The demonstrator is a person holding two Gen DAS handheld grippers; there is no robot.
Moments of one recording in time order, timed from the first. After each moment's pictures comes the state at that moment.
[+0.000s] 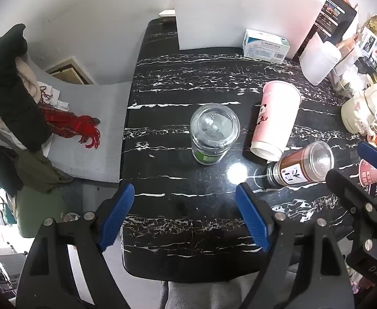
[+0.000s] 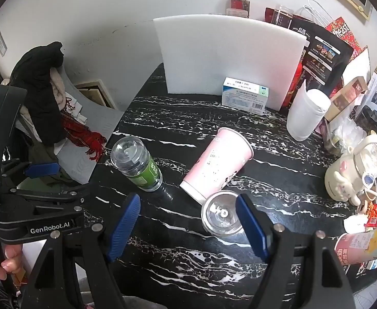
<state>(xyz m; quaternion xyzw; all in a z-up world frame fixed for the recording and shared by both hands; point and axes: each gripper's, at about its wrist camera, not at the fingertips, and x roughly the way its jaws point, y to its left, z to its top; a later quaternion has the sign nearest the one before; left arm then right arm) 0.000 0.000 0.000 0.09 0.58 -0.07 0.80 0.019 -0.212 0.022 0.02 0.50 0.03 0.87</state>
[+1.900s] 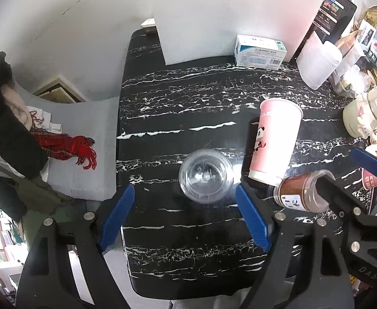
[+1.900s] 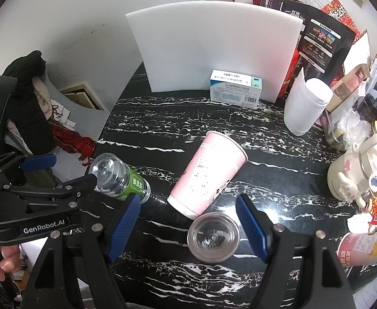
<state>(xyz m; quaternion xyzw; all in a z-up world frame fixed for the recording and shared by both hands) 0.064 -0.030 -0.004 0.12 0.58 -0.10 0.80 0.065 -0.233 0.004 0.05 0.52 0.01 0.85</state>
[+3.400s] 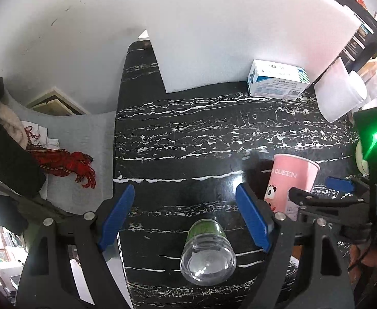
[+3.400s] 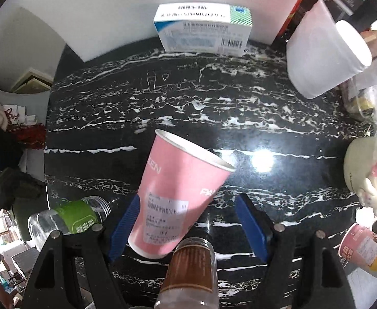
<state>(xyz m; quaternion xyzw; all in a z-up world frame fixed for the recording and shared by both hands) 0.171 -0.059 -0.019 0.13 0.58 -0.09 0.80 0.187 -0.285 -0.095 0.11 0.69 -0.06 0.71</state>
